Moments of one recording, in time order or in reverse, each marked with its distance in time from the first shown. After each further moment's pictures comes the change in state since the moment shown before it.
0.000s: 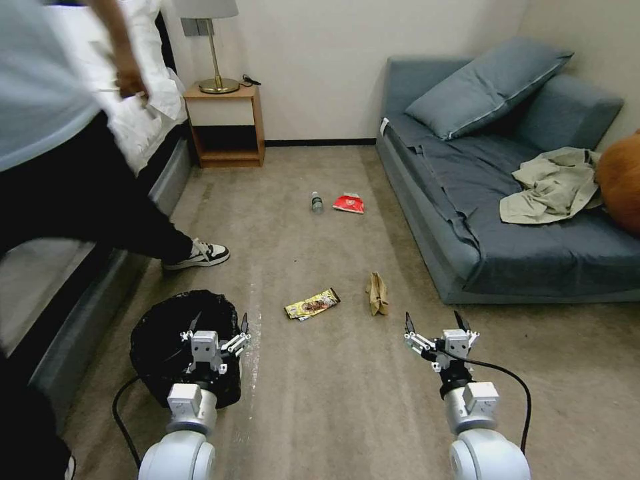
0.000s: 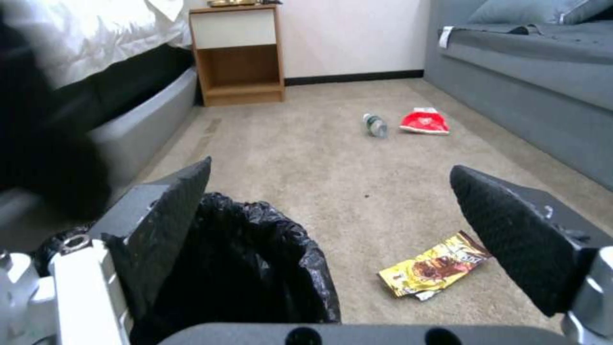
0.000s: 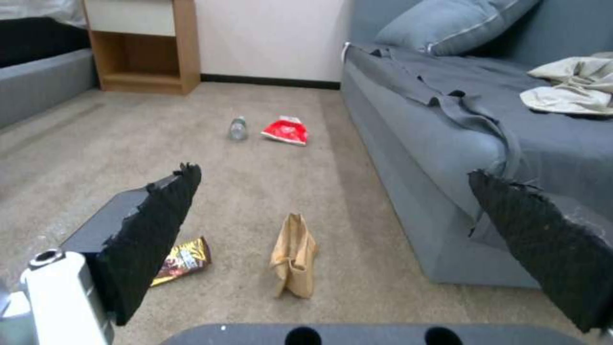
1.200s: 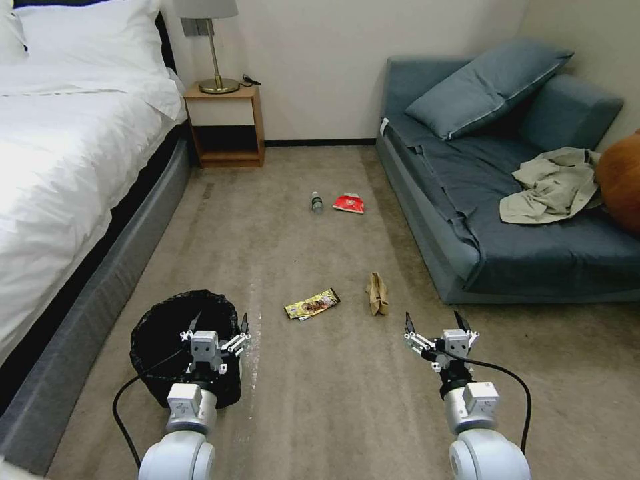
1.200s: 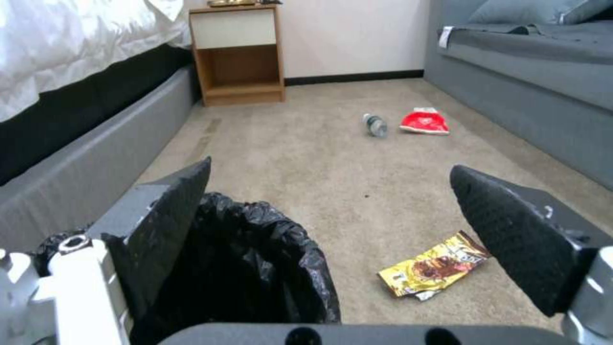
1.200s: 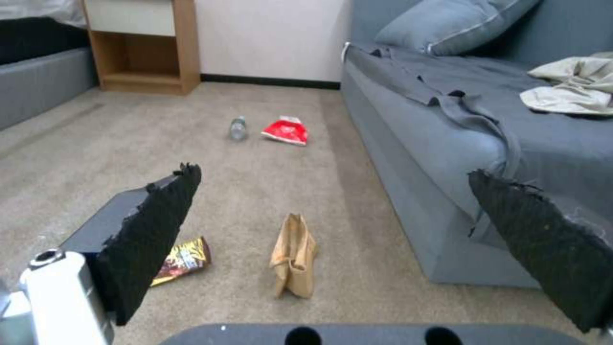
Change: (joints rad) left arm 0.000 0.000 0.000 0.000 0.000 0.000 0.000; right arm 0.000 0.000 0.000 0.000 0.000 0.000 0.000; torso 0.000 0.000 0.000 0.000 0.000
